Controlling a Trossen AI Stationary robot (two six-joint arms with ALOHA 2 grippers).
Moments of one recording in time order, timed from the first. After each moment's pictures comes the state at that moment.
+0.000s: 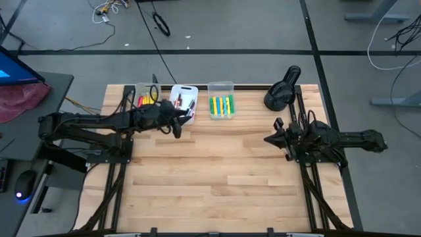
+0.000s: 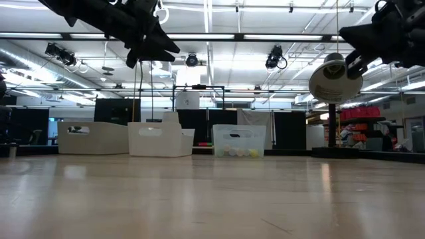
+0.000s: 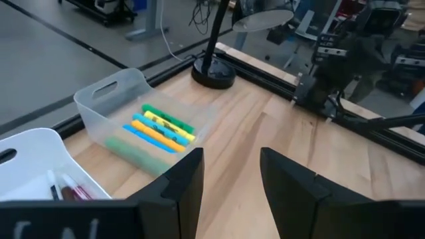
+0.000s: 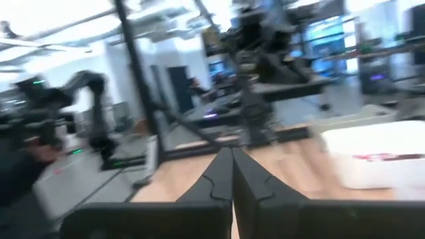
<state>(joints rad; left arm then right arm) 0.14 1.04 0.65 0.09 -0.26 -0.35 -0.03 0.13 0.02 0.27 -0.19 0.24</state>
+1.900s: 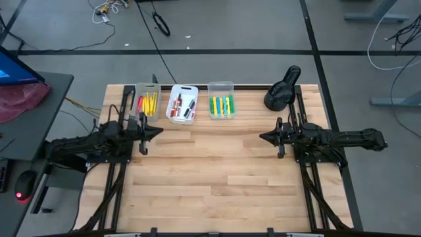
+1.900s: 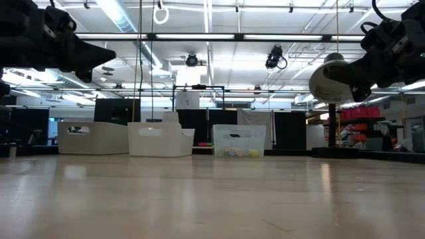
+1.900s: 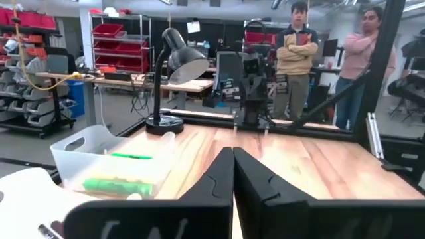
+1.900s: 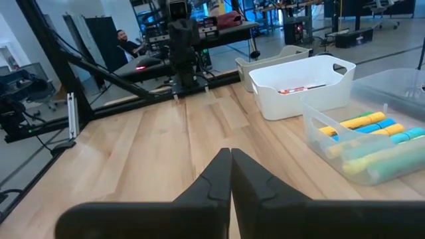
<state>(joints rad) 0.15 0.00 0.01 0.10 -0.03 -0.08 0.00 0.14 0.02 0.03 0.09 0.23</state>
